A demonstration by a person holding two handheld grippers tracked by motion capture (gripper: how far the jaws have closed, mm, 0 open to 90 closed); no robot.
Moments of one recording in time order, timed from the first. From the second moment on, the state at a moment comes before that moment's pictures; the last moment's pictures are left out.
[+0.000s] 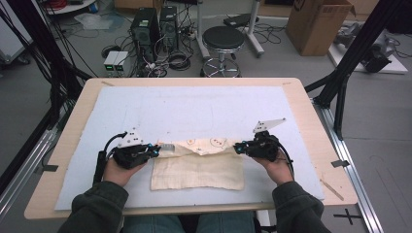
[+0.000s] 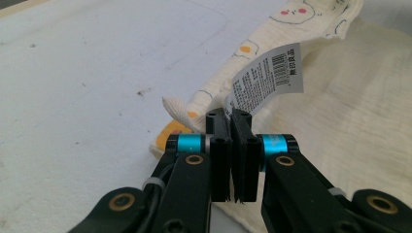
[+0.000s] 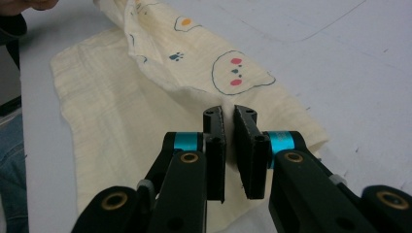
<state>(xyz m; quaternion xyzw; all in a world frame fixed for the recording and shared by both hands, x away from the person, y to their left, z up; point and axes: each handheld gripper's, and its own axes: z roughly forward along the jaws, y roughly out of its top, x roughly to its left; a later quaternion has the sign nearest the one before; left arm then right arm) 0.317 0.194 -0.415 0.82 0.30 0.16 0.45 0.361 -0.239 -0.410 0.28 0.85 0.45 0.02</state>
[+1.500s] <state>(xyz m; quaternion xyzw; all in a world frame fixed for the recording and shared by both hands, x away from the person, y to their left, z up) 0.271 0.198 -0.423 0.84 0.27 0.15 0.45 0.312 -0.239 -0.415 0.26 0.86 0.44 0.01</state>
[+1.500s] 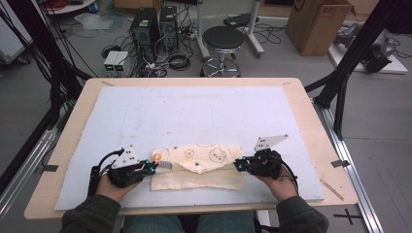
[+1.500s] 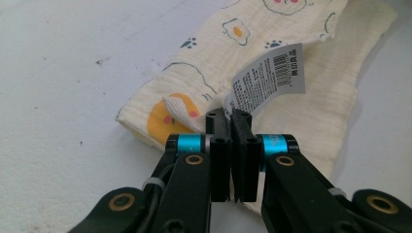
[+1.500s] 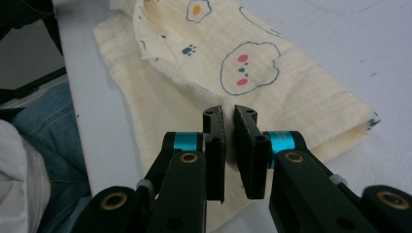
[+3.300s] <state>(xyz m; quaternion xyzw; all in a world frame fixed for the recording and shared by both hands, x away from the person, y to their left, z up) 0.261 0.193 -0.429 0.85 0.26 0.09 0.44 0.284 -0.247 -0.423 0.22 0.87 0.43 -0.01</state>
